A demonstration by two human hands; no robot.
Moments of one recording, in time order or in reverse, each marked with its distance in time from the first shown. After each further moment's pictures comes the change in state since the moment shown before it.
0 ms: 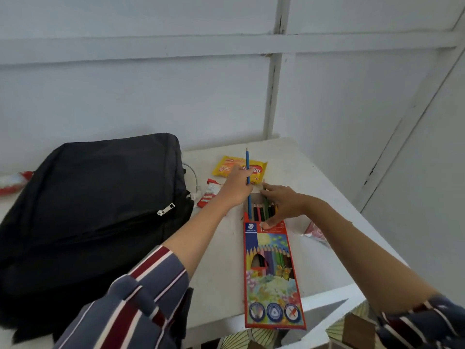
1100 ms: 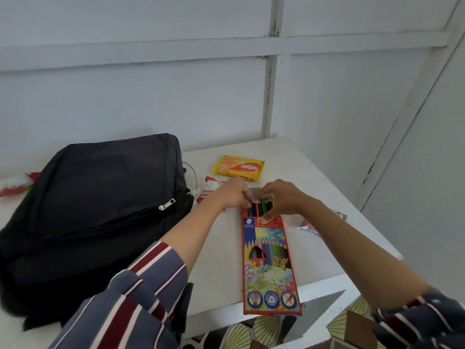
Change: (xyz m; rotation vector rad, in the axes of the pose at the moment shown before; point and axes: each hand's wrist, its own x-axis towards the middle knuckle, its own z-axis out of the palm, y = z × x) left_hand -0.017 -0.003 -0.009 0.168 -0.283 0.013; right_hand -0.019 -0.016 0.001 0.018 0.232 -0.012
